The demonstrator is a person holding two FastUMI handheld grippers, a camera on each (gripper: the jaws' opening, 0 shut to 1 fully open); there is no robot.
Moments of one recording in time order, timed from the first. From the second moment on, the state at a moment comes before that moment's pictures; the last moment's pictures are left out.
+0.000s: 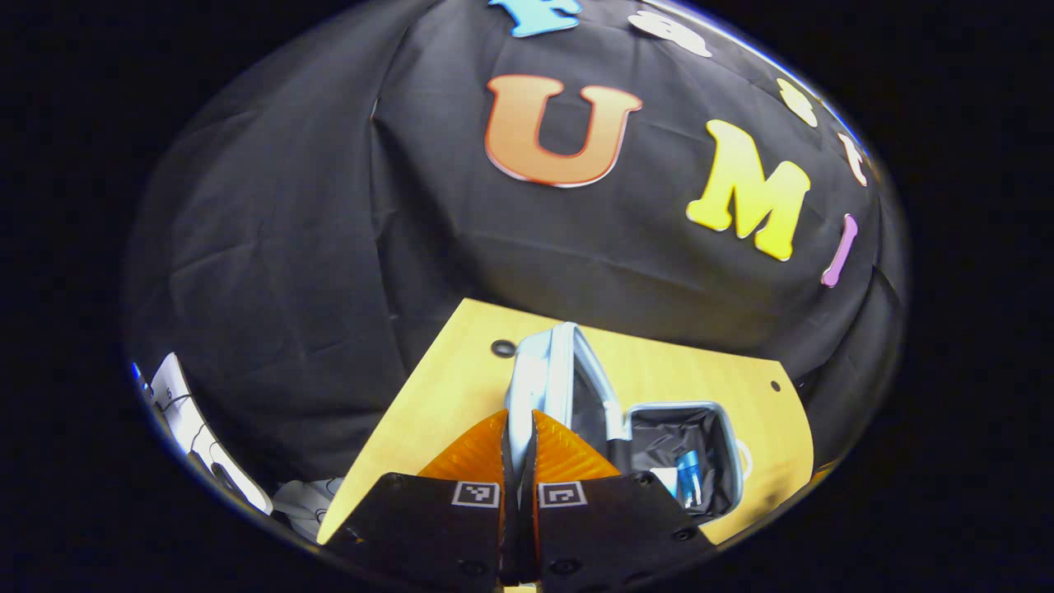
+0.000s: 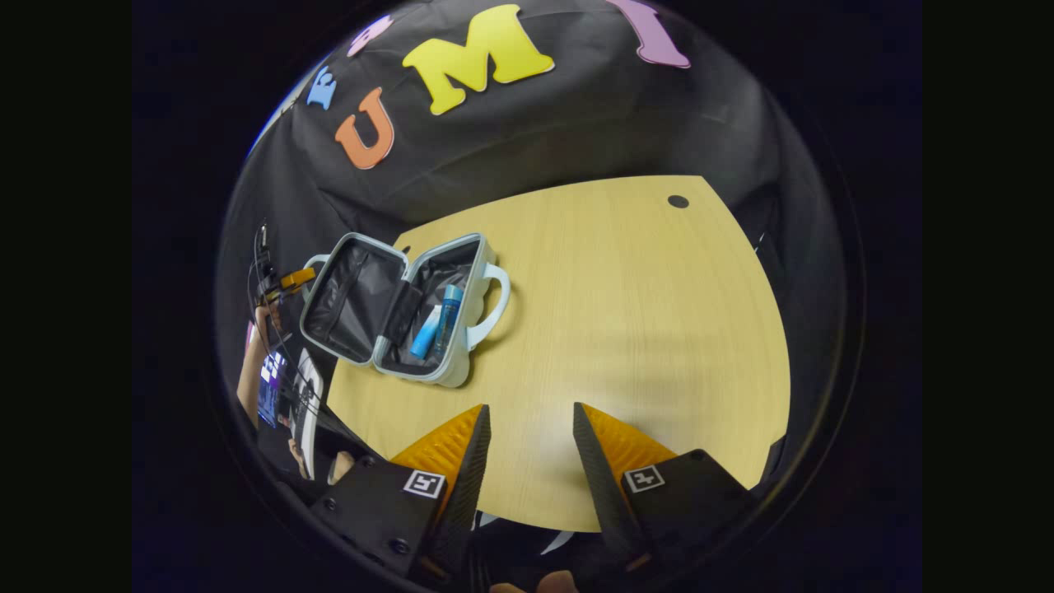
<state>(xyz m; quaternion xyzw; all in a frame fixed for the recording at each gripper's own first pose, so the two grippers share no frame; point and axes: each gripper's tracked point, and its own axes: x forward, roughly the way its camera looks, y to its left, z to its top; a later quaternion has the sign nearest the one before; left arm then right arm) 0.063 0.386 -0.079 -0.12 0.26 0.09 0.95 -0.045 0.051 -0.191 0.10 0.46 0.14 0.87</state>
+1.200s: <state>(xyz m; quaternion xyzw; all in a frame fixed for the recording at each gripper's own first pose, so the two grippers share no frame) 0.126 0.001 -0.169 -0.11 0.26 0.00 0.96 -0.074 -0.085 -0.196 0.09 0.44 0.08 0.89</state>
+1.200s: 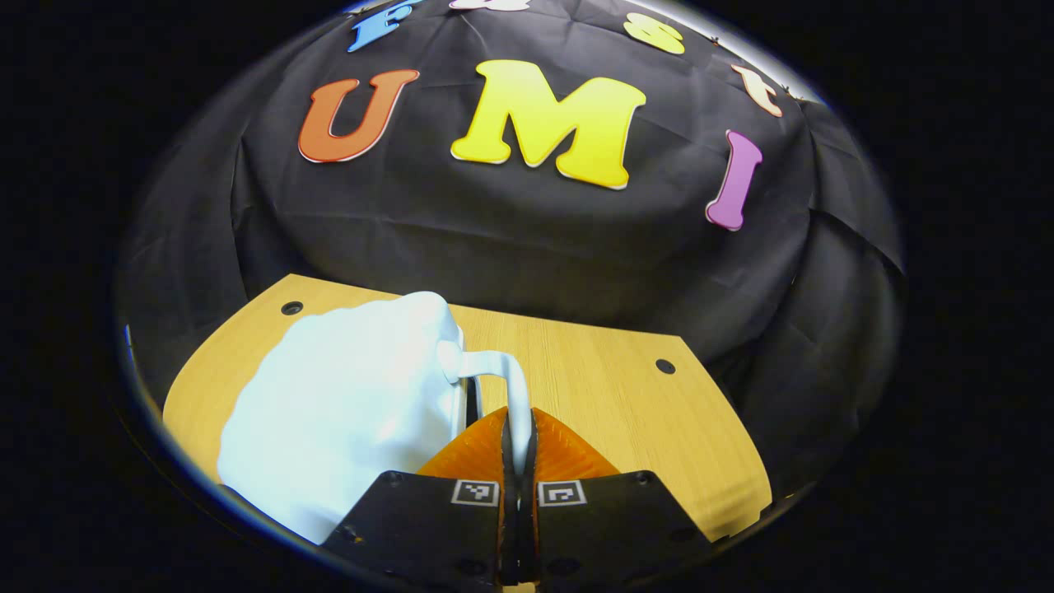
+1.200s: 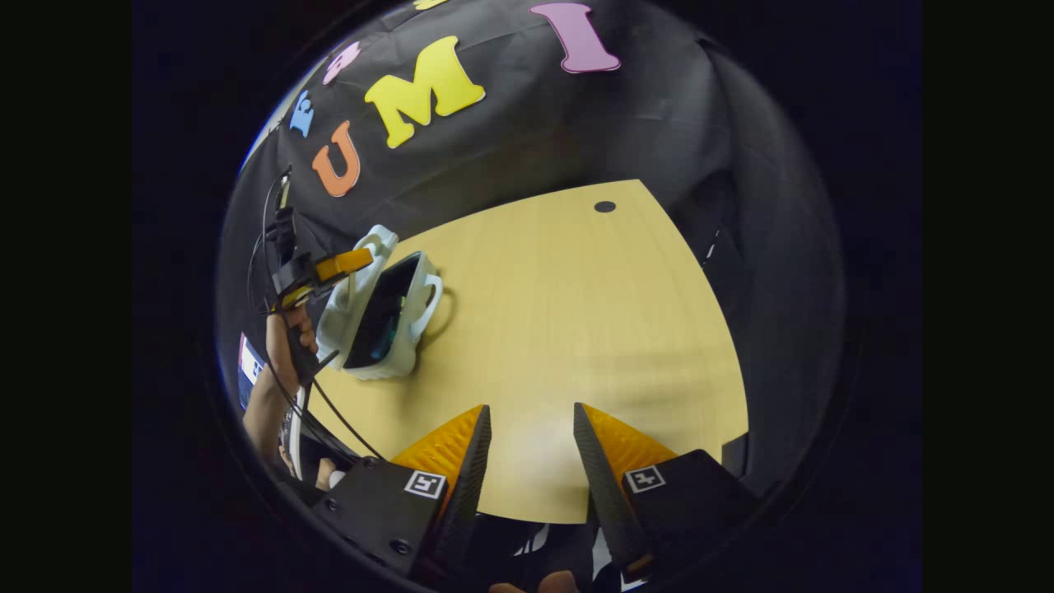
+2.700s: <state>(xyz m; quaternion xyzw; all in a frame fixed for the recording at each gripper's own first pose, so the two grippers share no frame) 0.059 0.007 -0.048 -0.03 0.07 -0.01 1.00 -0.001 0.029 -0.054 0.00 0.14 0.07 0.99</state>
